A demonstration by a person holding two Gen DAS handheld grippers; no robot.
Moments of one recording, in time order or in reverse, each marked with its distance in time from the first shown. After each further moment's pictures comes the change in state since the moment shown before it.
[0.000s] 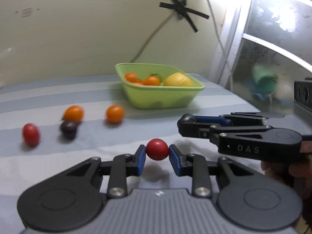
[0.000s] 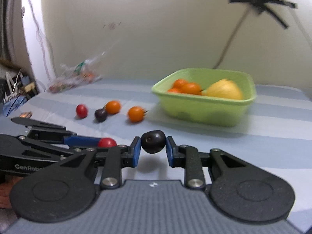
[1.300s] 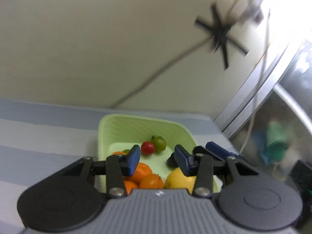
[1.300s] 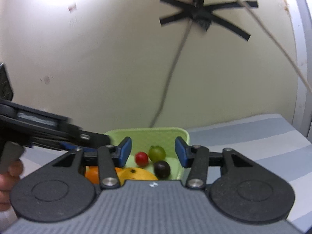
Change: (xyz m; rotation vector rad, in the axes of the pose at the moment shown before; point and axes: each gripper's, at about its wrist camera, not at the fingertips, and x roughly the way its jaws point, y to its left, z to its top) left arm 0.101 0.048 0.152 -0.252 0.008 -0.069; right arm 0.057 -0.111 0.067 0.158 -0.205 -0.115
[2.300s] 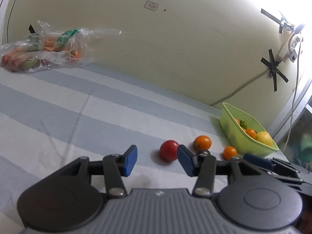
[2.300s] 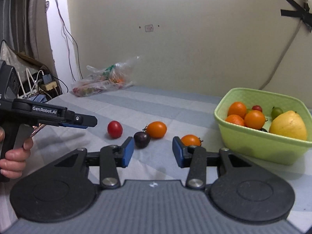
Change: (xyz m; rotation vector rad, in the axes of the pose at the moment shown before) left arm -0.172 0.135 -0.133 -0.145 -0.168 0.277; right arm -0.026 0.161 -0.062 -0.220 0.202 0.279
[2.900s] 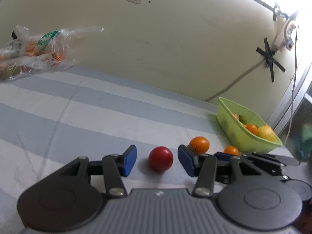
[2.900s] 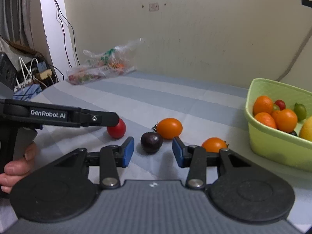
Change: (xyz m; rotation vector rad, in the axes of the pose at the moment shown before) left arm 0.035 -0.015 0.002 0.078 0.015 -0.011; right arm 0.052 0.019 0.007 -0.015 0.110 -0.006
